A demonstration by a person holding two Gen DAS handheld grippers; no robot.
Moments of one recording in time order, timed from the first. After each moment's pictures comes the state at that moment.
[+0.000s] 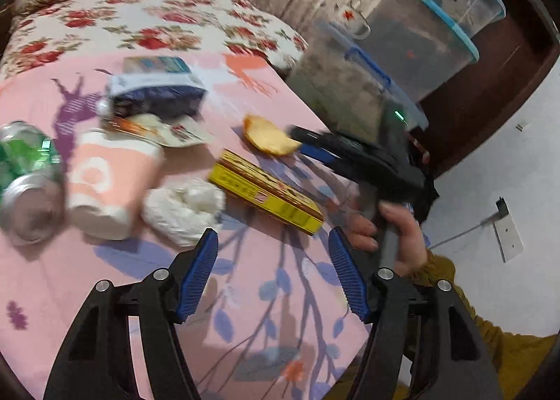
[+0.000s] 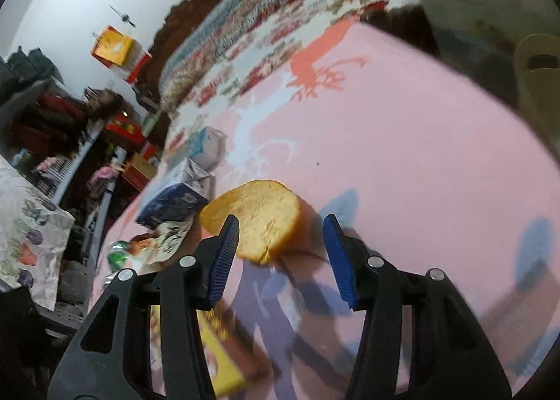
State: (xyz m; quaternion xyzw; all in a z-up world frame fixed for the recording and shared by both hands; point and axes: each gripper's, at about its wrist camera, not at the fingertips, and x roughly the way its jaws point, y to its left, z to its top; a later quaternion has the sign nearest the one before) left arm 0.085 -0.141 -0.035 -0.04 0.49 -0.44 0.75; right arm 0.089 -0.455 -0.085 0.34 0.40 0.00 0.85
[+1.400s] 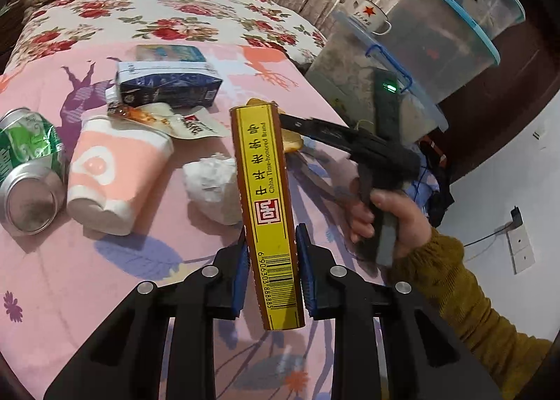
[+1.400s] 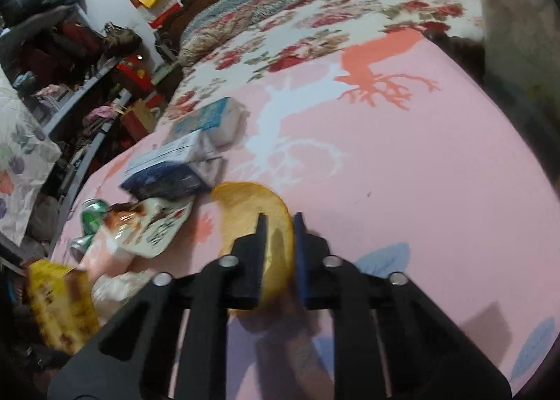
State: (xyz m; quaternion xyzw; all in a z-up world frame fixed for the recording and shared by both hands) left arm 0.093 -0.139 -0.046 -0.04 0.50 -0.40 0.76; right arm 0.129 -0.424 -0.077 0.21 0.43 0.06 0.88
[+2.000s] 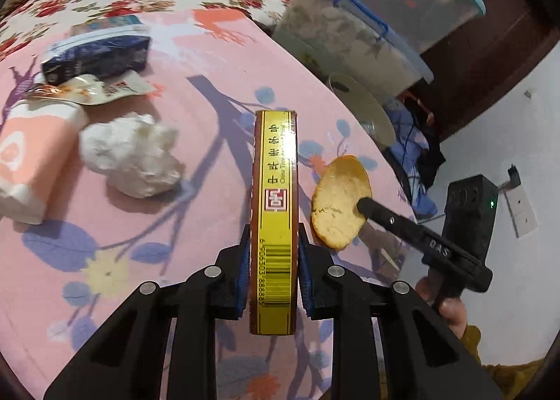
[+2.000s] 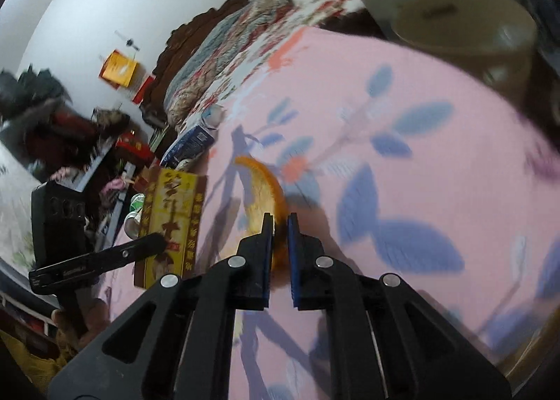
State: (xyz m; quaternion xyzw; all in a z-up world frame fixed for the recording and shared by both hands) left arm 0.059 -0.200 -0.072 0.02 0.53 -0.45 0.72; right arm -0.109 -0.445 -0.084 0.38 0.35 -0.02 0.86
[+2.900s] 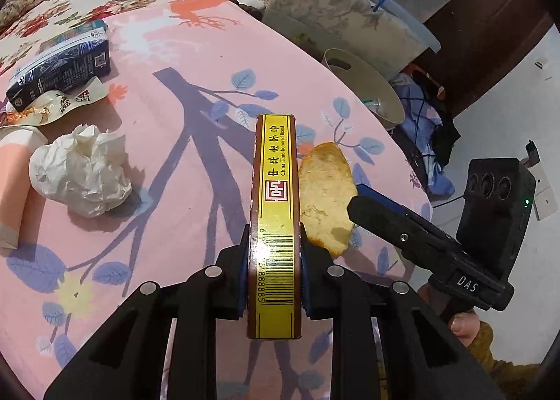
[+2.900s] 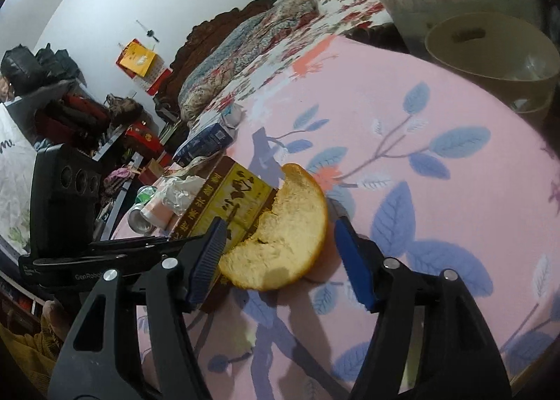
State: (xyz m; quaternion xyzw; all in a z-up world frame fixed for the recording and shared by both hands) left arm 0.049 -0.245 -0.083 0.07 0.54 -0.44 0.72; right arm -0.090 -0.428 -0.076 0.33 0.33 0.02 0.88
